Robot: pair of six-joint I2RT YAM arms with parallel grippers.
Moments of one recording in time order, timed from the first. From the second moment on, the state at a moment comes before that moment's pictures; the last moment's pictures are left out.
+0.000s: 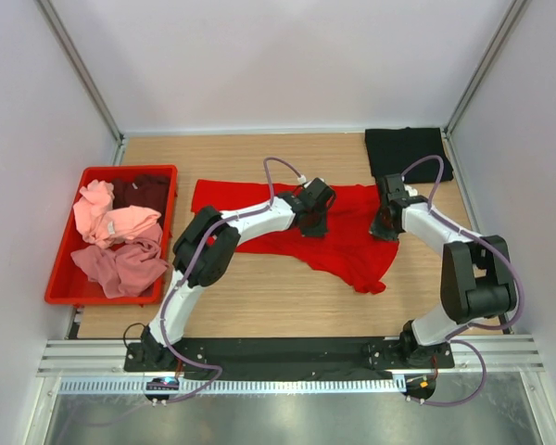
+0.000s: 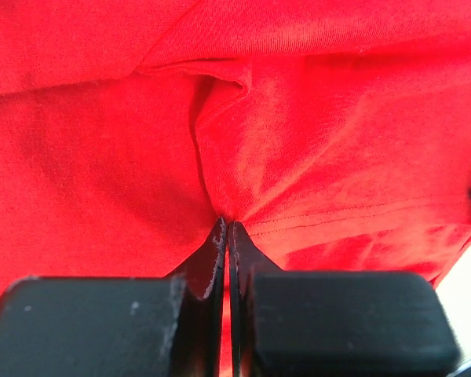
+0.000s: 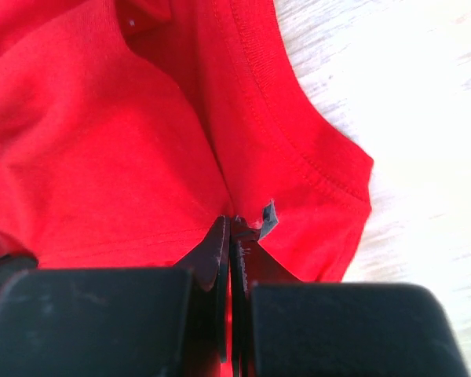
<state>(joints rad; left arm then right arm) -0.85 2.23 1.70 -0.45 -0.04 -0.76 0.16 1.57 0.93 -0.52 0.18 0.61</state>
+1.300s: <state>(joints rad) -0.89 2.16 1.65 -0.51 -0.02 -0.79 0.16 1.41 0.75 -0.55 0.18 0.61</state>
